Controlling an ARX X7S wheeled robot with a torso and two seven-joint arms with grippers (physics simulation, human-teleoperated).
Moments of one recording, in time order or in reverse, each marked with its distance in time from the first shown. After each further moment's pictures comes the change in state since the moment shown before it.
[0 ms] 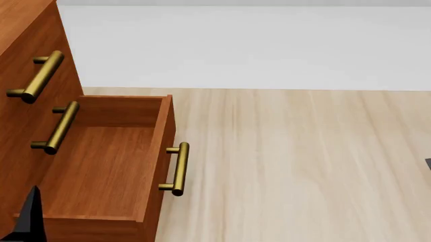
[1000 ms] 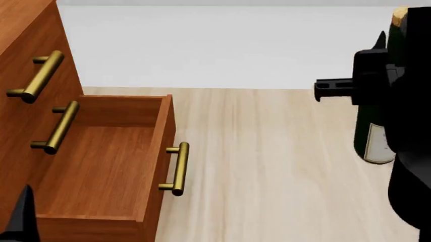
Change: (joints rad) left arm 0.008 -0.027 -0.015 0.013 -0.016 0.007 -0.016; right arm 0.890 -0.104 -0.516 0.149 0.090 0.389 -0.154
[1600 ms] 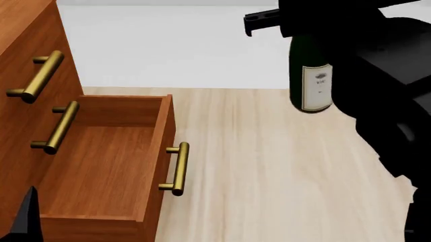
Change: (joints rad) left arm -0.016 0.001 0.013 0.009 -0.001 -0.020 0.002; right arm 0.413 -0.233 -0.200 0.387 -0.044 0.067 -0.198
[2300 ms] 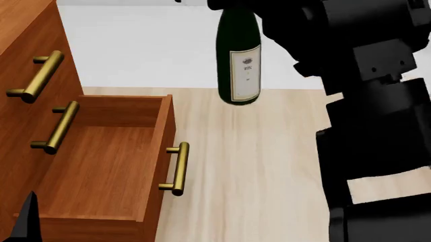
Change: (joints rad) left arm 0.047 -0.002 0.000 -0.037 0.020 0.055 0.028; right arm 0.298 -0.299 -0.092 0.637 -0.044 -0.069 -0.244
